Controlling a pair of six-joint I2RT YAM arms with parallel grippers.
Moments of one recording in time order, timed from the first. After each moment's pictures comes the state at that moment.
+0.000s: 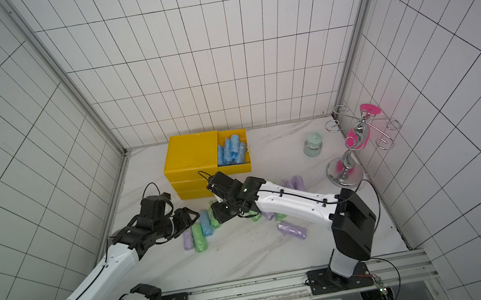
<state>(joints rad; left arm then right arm) -0.32 0.98 0.64 -0.55 0.31 -0.76 1.00 1.68 1.36 -0.66 -0.09 0.53</state>
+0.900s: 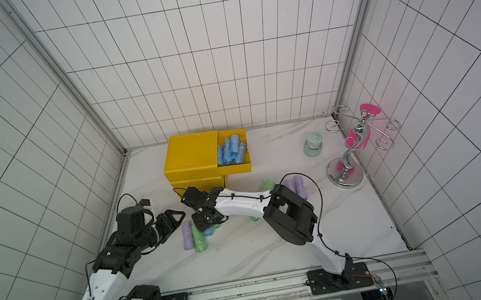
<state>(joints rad) -0.18 0.74 0.59 -0.60 0.36 -0.78 1.05 2.15 1.66 -0.67 -0.05 0.56</state>
